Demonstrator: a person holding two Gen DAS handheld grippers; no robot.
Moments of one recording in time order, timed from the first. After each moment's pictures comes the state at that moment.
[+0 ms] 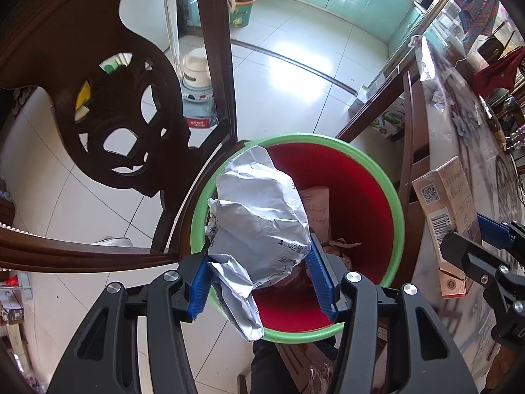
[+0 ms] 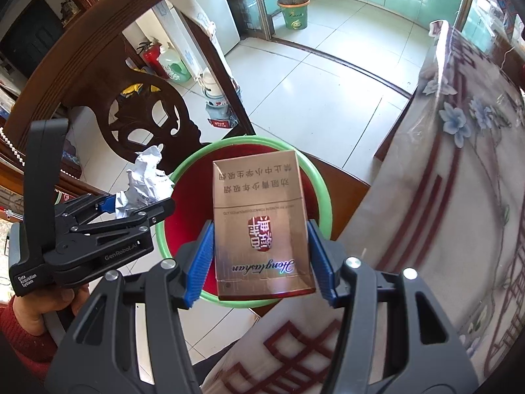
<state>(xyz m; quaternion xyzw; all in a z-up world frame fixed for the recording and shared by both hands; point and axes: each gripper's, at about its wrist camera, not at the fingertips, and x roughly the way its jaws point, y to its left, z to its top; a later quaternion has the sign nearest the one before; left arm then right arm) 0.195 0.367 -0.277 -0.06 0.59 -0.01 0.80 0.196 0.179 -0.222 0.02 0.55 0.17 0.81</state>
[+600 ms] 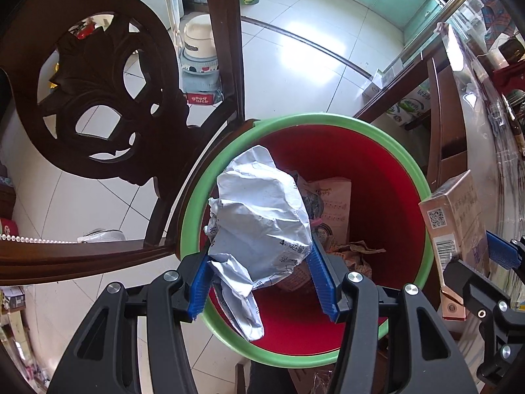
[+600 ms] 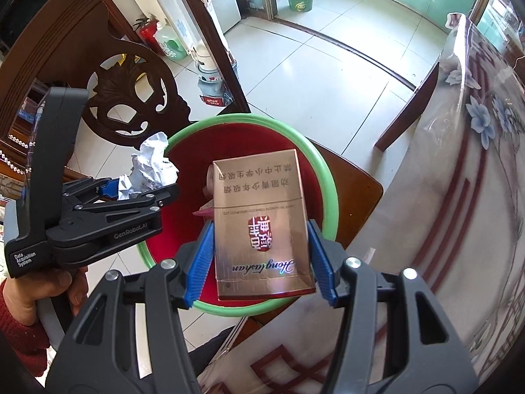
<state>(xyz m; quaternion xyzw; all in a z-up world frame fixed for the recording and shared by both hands) 0.222 0.367 -0.320 -0.07 0.63 0.00 0.78 0.212 0.194 -0.258 -0.01 0.58 0.17 0.79</state>
